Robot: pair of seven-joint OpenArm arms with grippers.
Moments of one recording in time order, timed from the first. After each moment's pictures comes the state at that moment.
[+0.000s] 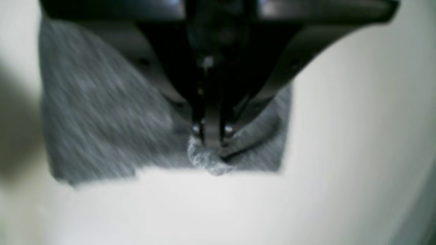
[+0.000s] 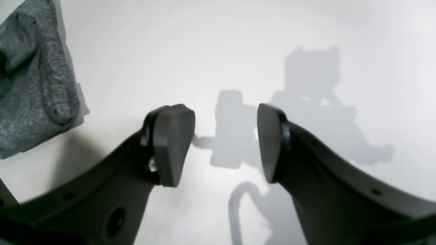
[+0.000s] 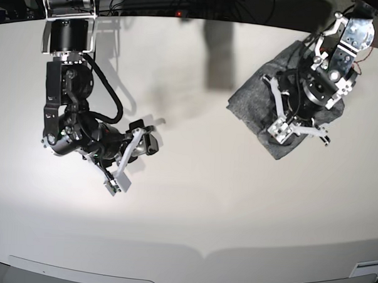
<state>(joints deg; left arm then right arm) 7.8 -24.6 18.8 98.6 0.8 -14.3 25.4 10.4 10.9 0.7 88.0 28.9 31.1 -65.0</state>
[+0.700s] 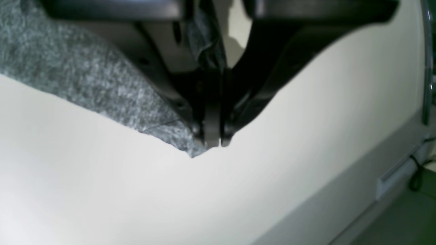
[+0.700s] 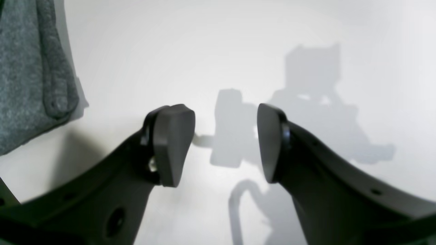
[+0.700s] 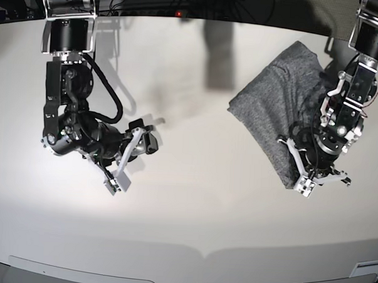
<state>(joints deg) -9.3 -24.5 18.8 76.4 -3.6 -5.6 16.0 10.4 10.9 0.8 88.0 29.1 31.1 -66.0</state>
